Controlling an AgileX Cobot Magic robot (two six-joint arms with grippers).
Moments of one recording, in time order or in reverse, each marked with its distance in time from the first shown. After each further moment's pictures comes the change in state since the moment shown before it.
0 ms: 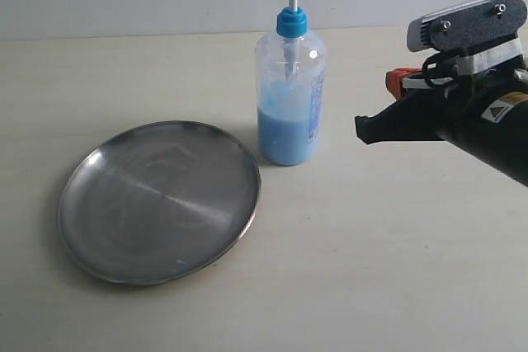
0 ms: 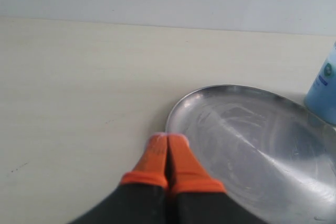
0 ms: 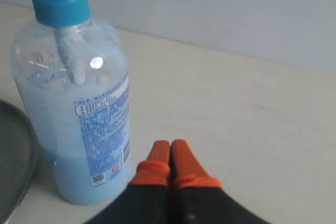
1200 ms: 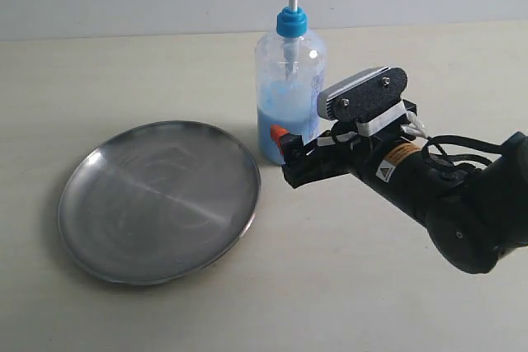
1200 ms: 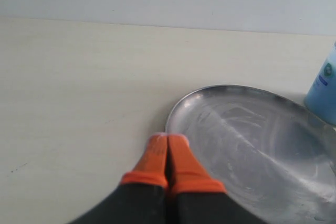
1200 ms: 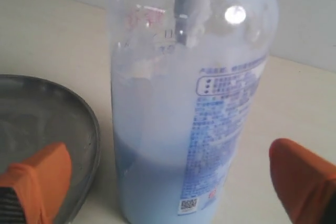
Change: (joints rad) left arm 0.000 0.000 0.000 0.000 0.000 0.000; right arm 0.060 0.515 -0.074 -0.350 -0.482 0.299
